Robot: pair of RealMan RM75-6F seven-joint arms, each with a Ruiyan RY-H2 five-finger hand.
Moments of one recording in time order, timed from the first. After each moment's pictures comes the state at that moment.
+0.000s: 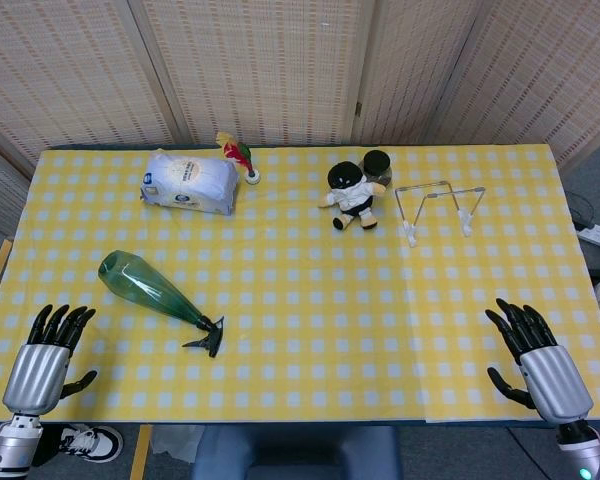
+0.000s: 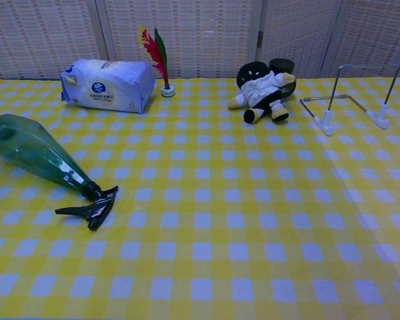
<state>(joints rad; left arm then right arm) -0.11 -1.26 -0.01 -1.55 1.60 1.51 0.21 0.06 -1.12 -0.06 -1.60 -1.72 1.54 0.07</state>
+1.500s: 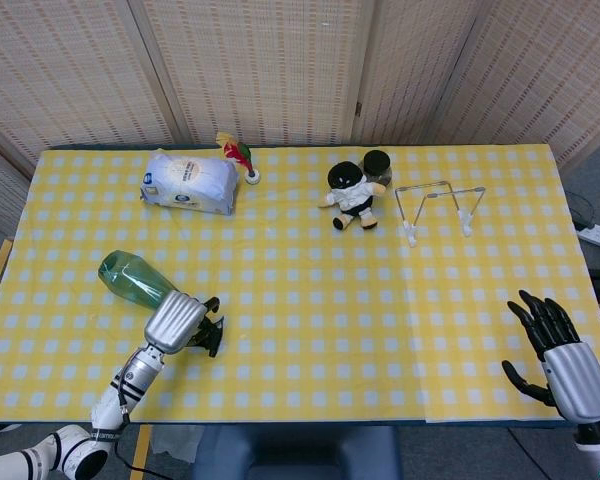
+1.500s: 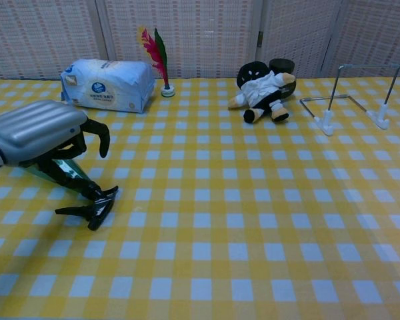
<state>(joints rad) -0.52 -1.55 -0.15 -1.44 1.53 1.08 0.43 0.04 -1.10 -0.03 -1.57 -1.72 1.61 0.18</state>
